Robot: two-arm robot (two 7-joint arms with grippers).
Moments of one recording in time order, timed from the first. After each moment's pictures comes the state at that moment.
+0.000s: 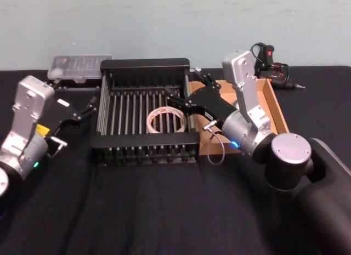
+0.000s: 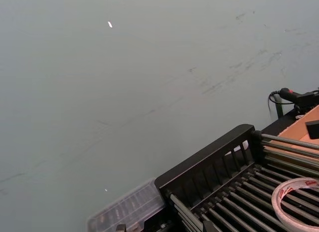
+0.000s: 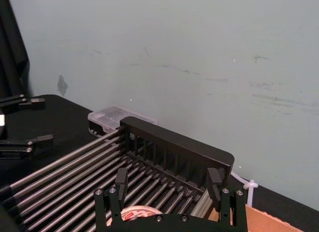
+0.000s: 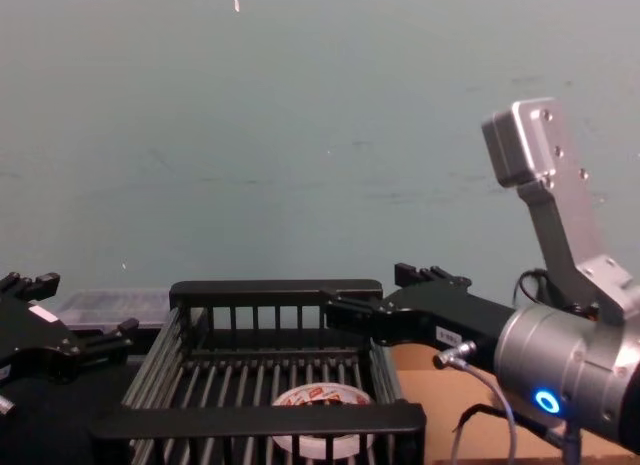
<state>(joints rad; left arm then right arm) -0.20 0.60 0.45 -1.41 -0.25 -0.12 0.03 0.36 0.12 -0.40 -1.20 0.17 -0.05 0.31</state>
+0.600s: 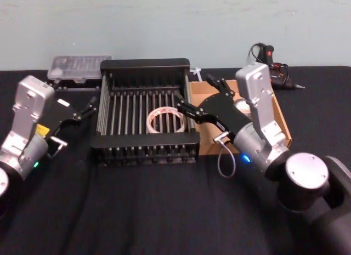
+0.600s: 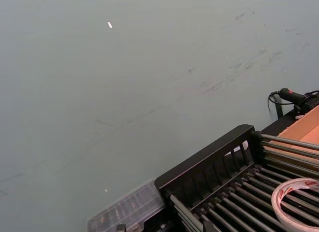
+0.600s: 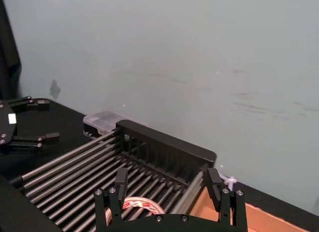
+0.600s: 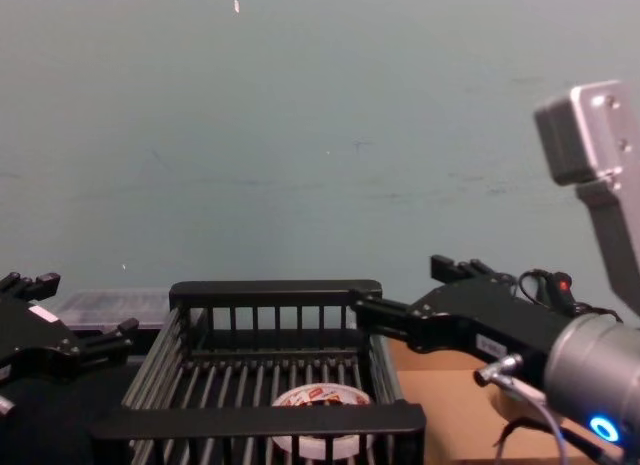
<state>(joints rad) -0.20 0.60 0.45 -1.41 -0.25 -0.12 0.03 0.21 0.17 -0.37 -1.42 0.11 -0.05 0.25</state>
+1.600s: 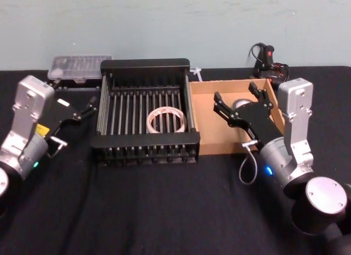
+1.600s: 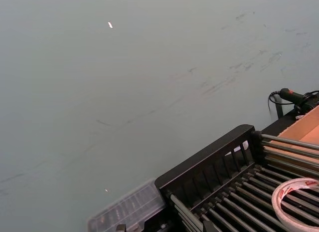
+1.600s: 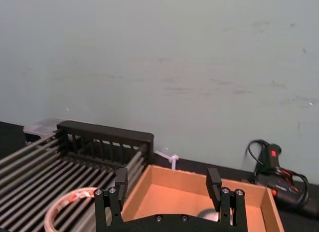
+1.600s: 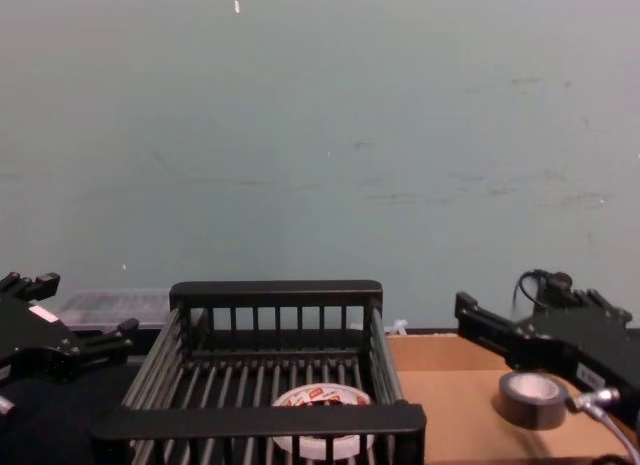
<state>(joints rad) -0.20 0.60 0.45 -1.41 -0.25 -0.12 0.03 0.08 0.11 -0.22 -1.45 0.10 -0.12 0.14</state>
